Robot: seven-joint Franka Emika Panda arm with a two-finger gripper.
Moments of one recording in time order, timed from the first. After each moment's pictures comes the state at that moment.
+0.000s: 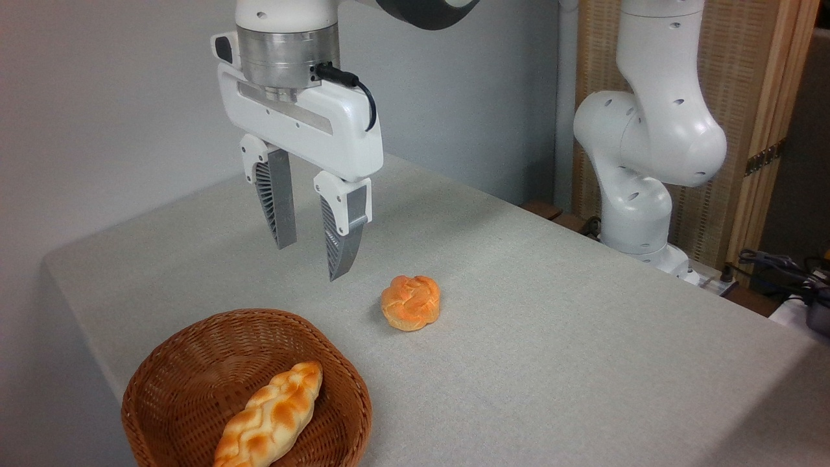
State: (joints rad) arm -0.11 -0.03 0.08 -1.72 -0.09 1.80 0.63
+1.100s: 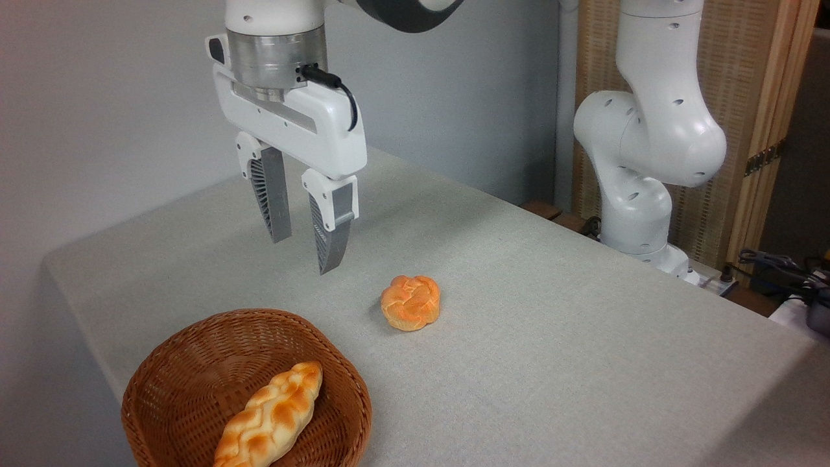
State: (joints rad) arm -0.12 -0.02 0.04 -1.72 -0.09 1.79 0.63
